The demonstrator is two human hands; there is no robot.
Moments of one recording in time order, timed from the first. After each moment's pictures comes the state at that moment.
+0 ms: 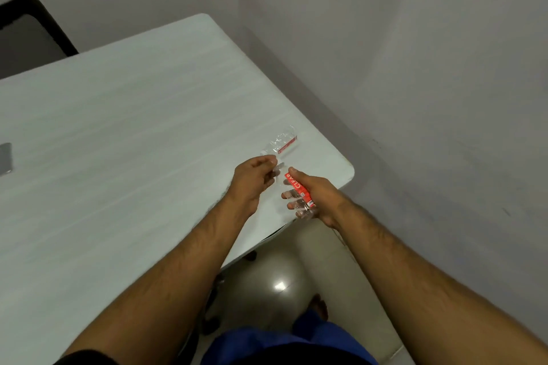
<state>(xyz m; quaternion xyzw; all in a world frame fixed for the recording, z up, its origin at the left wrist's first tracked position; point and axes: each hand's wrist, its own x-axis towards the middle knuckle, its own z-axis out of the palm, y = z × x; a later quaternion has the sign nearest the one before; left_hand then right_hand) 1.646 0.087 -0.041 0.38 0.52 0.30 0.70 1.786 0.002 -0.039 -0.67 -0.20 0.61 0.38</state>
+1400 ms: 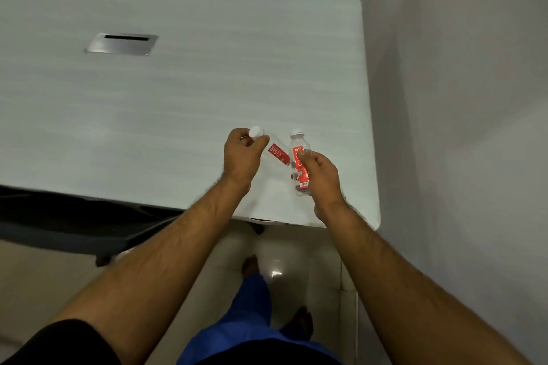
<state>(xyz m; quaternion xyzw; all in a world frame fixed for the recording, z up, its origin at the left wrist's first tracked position) 1.667 0.063 -0.026 0.29 0.70 0.53 0.38 1.821 0.067 -0.036 -0.59 -0.41 0.61 0.34</state>
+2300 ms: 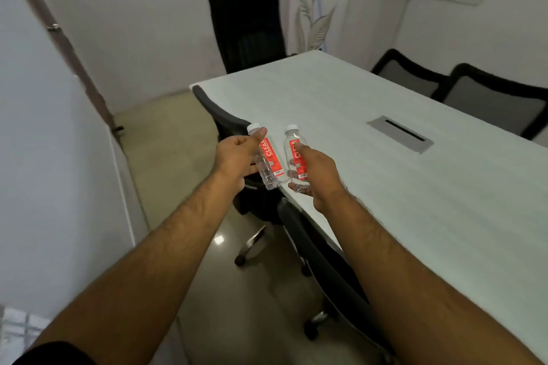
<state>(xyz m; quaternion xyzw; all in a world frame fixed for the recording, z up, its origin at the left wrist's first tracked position) 1.133 -0.268 0.104 0.00 0.66 0.73 0.18 1.240 -0.148 0.111 -0.31 -0.62 0.71 0.12</state>
